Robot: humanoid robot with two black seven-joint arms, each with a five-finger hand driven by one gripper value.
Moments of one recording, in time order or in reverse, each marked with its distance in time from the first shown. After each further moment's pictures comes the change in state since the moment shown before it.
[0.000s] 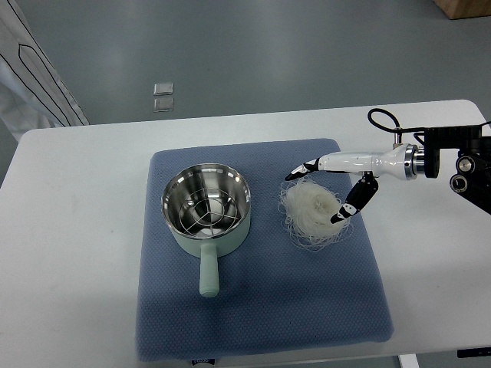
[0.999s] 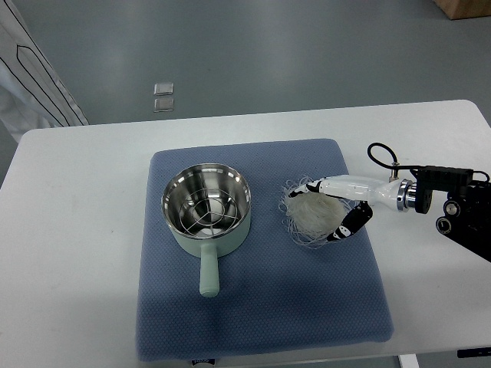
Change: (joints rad) left arm 0.000 0.000 0.000 0.000 0.000 0.000 0.000; right arm -0.111 0.052 -0.066 -0.056 -0.021 -0.243 -0.031
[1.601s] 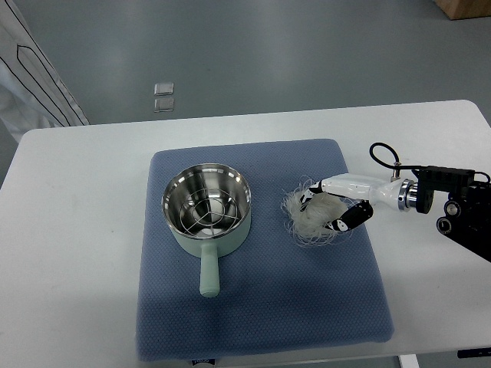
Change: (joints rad) left arm 0.000 0.000 0.000 0.000 0.000 0.000 0.000; right arm 0.001 0.001 -0.002 -0.014 -0.001 -0.001 -0.001
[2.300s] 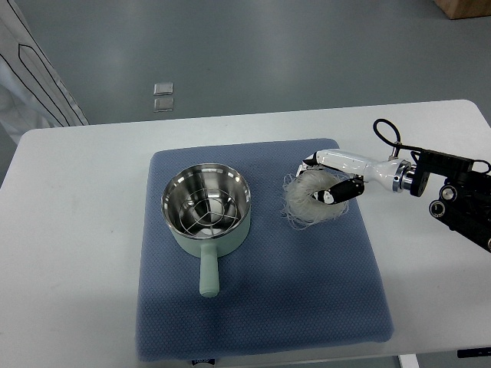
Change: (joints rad) left arm 0.000 0.000 0.000 0.000 0.000 0.001 0.000; right arm 0.018 0.037 0.079 -0.012 0.109 -0.055 0.004
